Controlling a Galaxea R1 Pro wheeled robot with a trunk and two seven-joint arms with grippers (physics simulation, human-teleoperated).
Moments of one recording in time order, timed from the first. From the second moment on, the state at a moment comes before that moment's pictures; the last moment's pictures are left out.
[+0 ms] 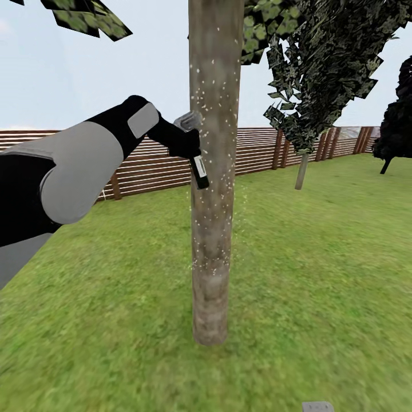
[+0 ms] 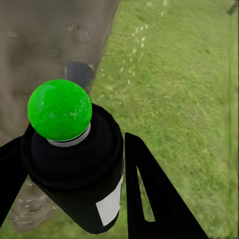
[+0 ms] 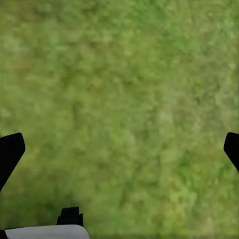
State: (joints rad) left arm -1.96 -0.17 -0.07 -0.04 0.36 0.88 -0.25; right arm -0.44 -0.05 0.43 0.03 -0.36 -0.22 -0.14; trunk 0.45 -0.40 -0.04
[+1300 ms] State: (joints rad) left arm -0.93 -0.16 -0.06 -0.03 -0.06 -0.06 -0.20; right arm -0.44 -0.05 0.43 0.05 -0.37 -0.22 -0.14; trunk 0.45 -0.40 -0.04
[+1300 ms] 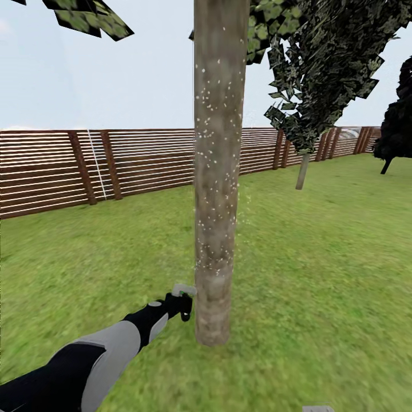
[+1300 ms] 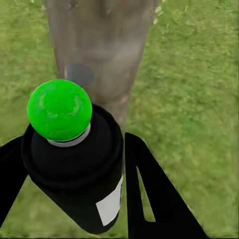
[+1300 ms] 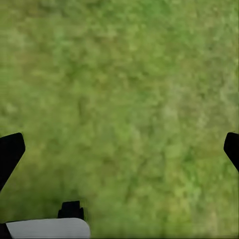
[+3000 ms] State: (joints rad) left arm -0.92 -0.14 -0.06 -0.03 -0.06 -0.06 -0.20; right arm -0.43 -0.04 0.43 0.05 -0.37 -0.22 -0.14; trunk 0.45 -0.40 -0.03
